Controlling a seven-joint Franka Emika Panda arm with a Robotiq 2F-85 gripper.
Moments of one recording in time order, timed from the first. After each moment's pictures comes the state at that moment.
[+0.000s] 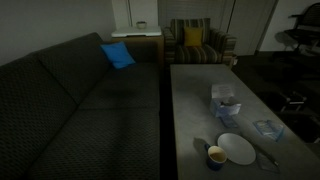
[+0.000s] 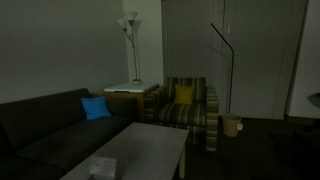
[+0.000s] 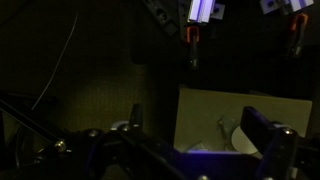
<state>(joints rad) -0.25 -0.71 -0.27 -2.64 -0.29 1.78 -0.24</state>
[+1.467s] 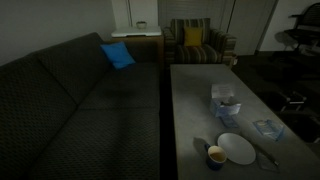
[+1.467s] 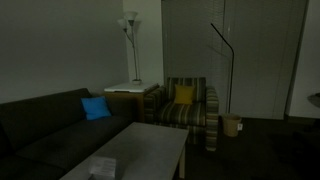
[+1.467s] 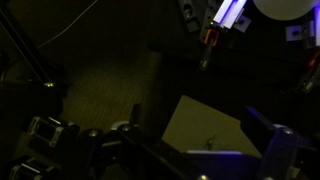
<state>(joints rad) -0.10 -0.58 -0.22 -2.58 -0.37 1.80 -0.37</state>
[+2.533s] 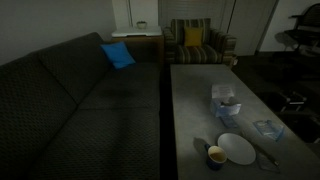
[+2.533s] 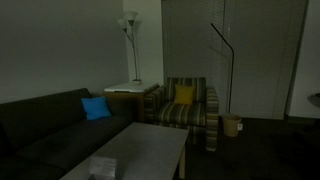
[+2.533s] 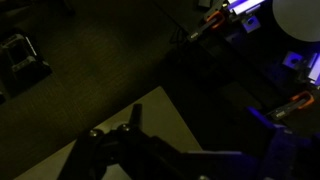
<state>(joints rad) 0.15 -0.31 -0.03 -2.56 -0.36 1.92 -0.49</state>
